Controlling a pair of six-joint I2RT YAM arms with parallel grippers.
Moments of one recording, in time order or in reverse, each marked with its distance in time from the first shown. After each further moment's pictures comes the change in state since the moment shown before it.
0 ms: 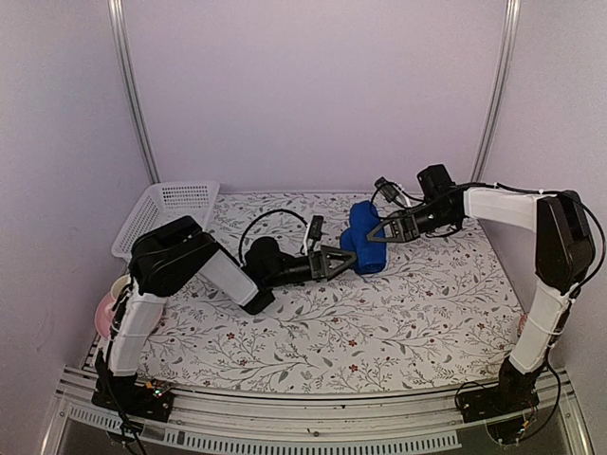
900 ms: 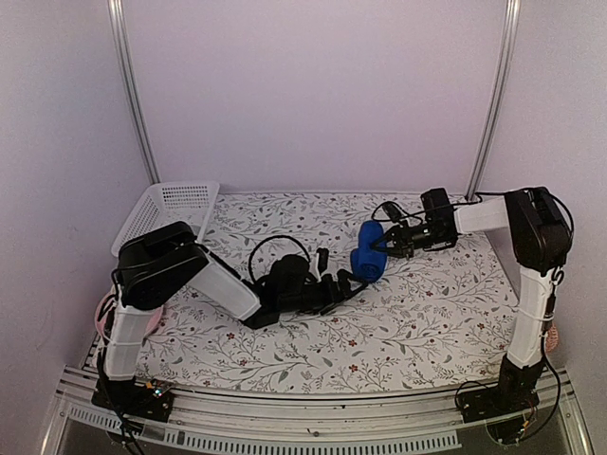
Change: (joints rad) left arm -0.159 -0.116 -0.055 -0.544 -0.418 -0.059; right arm -0.086 0.233 -0.082 0.333 0.053 0.413
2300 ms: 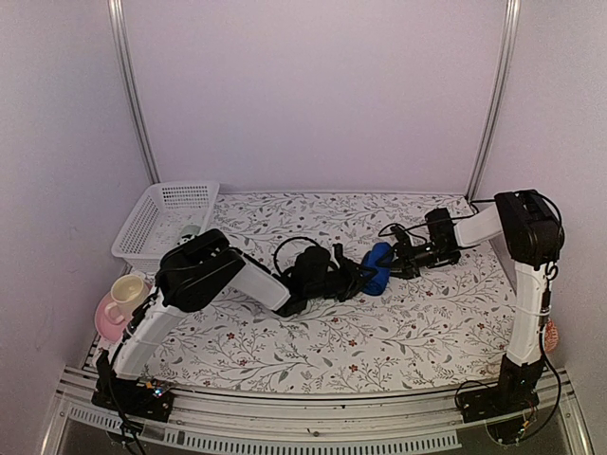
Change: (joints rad) left arm 0.038 0.298 0.383 0.007 0.049 -0.282; right arm -0.041 0.069 -0.083 0.039 0.115 0.054
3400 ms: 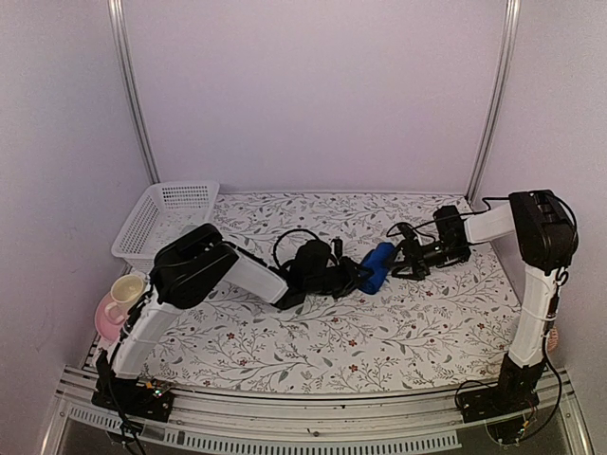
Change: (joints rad) left arm 0.021 -0.043 0.009 -0.156 0.016 0.171; right arm -0.035 -0.106 -0.043 -0.149 0.046 -0.174
